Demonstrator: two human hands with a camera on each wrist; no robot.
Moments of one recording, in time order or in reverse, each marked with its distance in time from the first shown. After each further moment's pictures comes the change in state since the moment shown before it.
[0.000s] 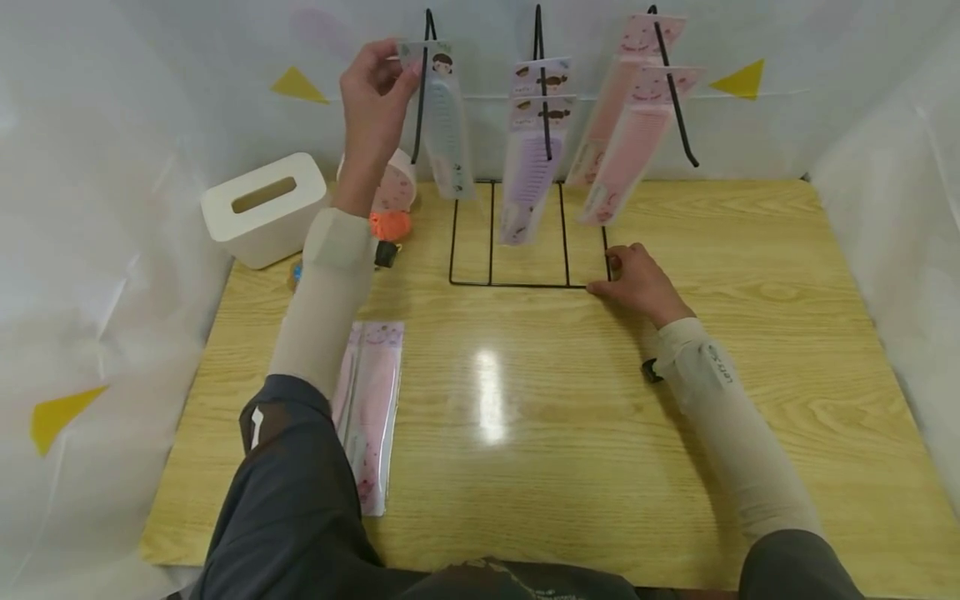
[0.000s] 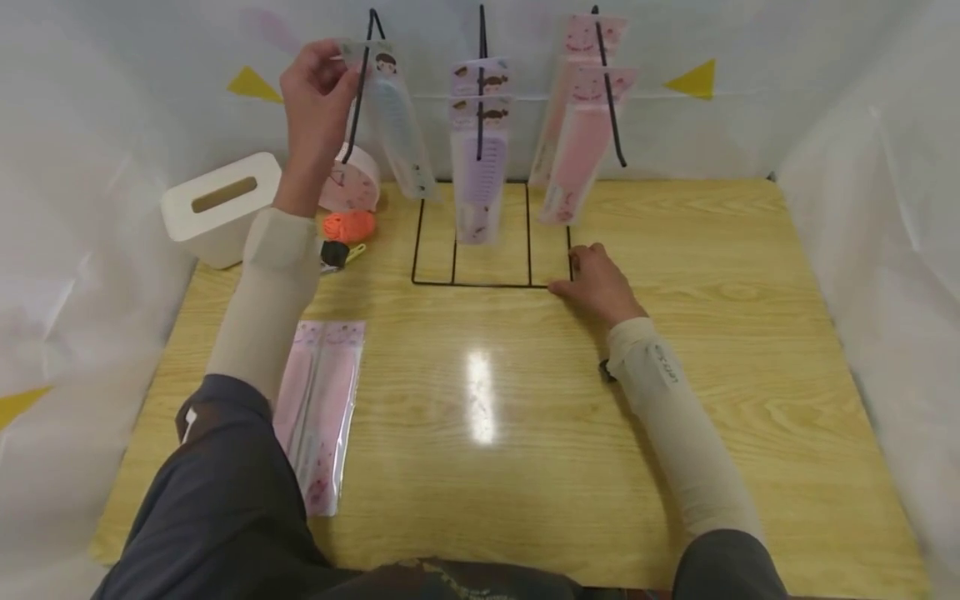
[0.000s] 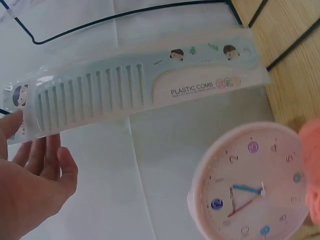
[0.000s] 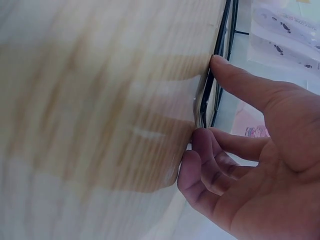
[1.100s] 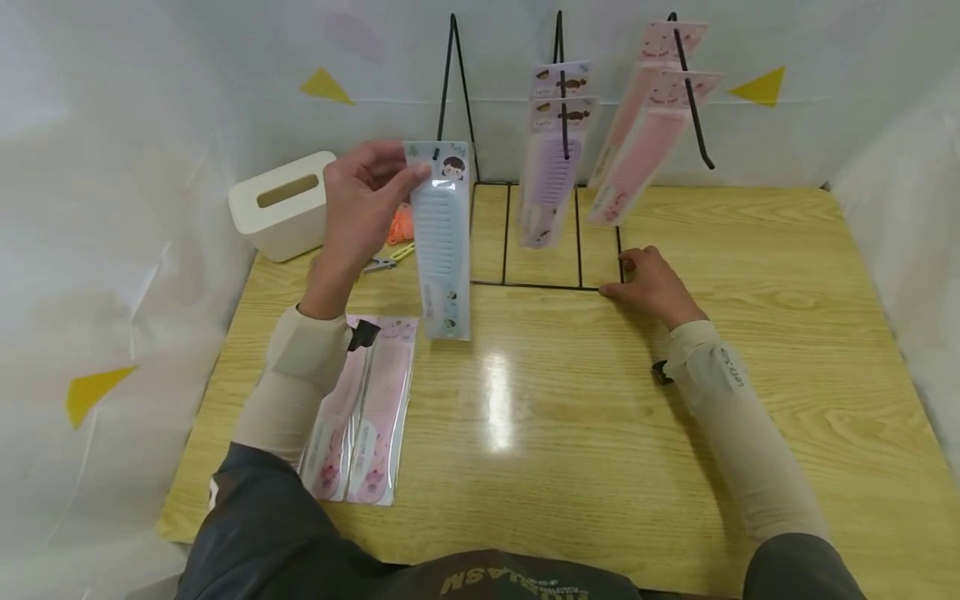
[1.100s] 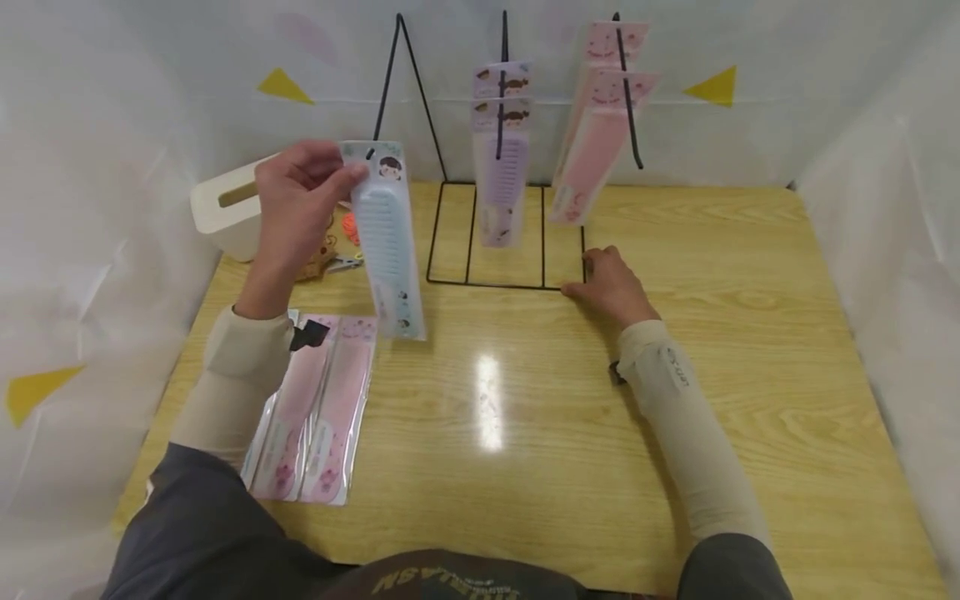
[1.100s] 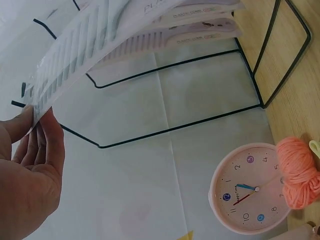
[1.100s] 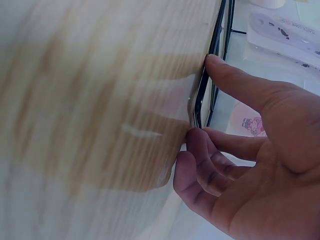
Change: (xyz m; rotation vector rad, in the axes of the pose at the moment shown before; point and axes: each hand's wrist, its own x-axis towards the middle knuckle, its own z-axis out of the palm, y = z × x) left_hand -0.113 0.033 -0.044 -0.013 -0.075 0.025; right_hand 0.000 -0.002 -0.002 0.002 -0.019 -0.009
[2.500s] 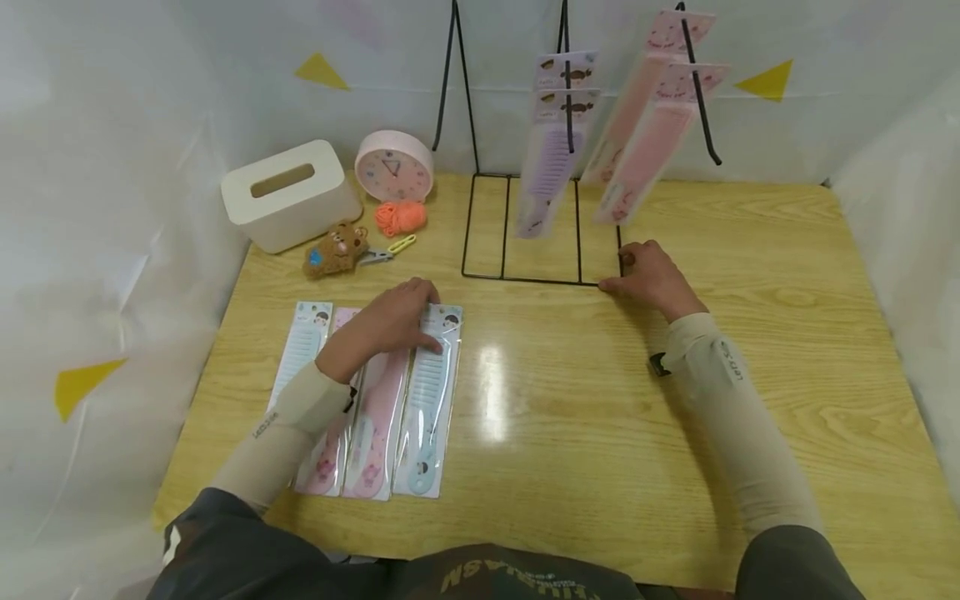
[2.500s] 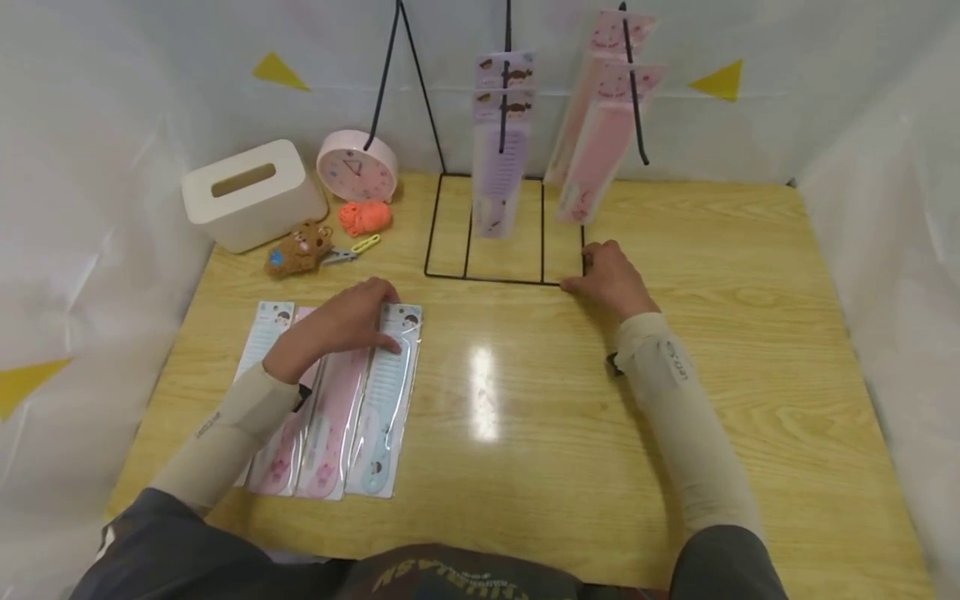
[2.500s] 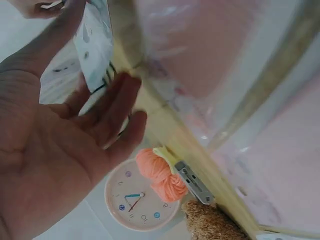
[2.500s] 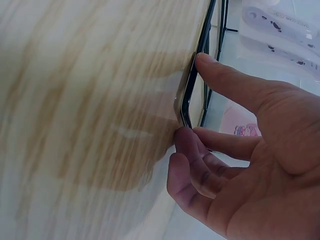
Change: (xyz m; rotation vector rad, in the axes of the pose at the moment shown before) left_hand -0.087 -0.099 -0.009 0.873 -0.861 -0.224; right_hand 0.006 -0.007 -0.008 -0.042 -0.053 0.026
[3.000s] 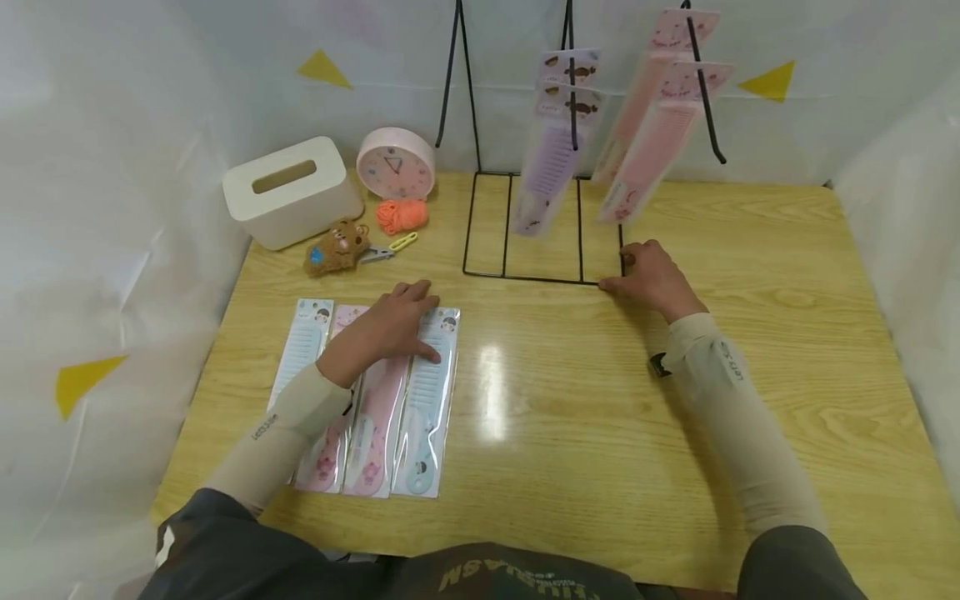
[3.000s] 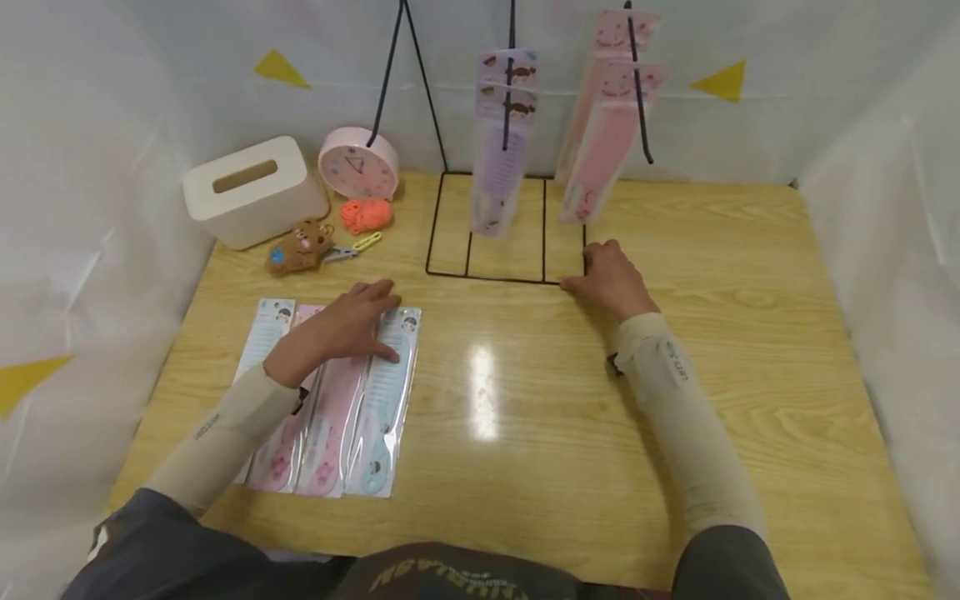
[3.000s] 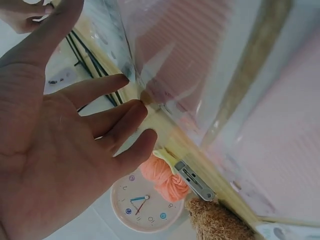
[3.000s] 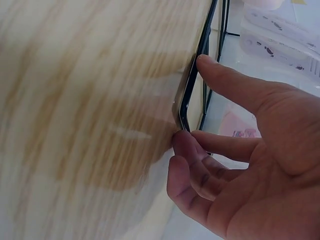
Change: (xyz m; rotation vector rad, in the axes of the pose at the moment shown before) left_hand -0.009 0.001 0.007 0.193 -0.073 -0.012; right_hand -0.003 -0.004 0.003 -0.036 0.021 -0.021
